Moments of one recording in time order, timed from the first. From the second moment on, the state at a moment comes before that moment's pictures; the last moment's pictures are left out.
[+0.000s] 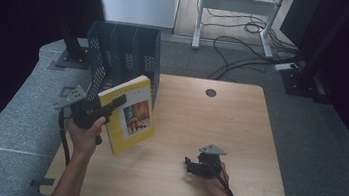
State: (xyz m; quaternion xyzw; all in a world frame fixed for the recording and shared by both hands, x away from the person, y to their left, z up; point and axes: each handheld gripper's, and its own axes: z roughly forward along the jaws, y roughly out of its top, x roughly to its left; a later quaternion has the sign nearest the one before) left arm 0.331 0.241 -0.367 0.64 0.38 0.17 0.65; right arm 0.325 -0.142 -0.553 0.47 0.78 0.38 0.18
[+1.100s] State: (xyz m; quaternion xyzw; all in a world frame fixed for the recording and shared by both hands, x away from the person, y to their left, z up) left arm 0.355 0.244 -0.343 0.63 0.39 0.18 0.65; right arm 0.324 -0.139 -0.554 0.47 0.78 0.37 0.19
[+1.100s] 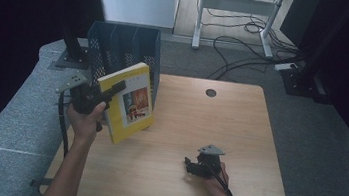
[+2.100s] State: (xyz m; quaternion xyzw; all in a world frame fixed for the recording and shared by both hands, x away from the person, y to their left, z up) left arm 0.385 0.247 -0.322 0.61 0.42 0.21 0.64; right arm 0.324 -0.139 -0.554 0.47 0.78 0.37 0.19
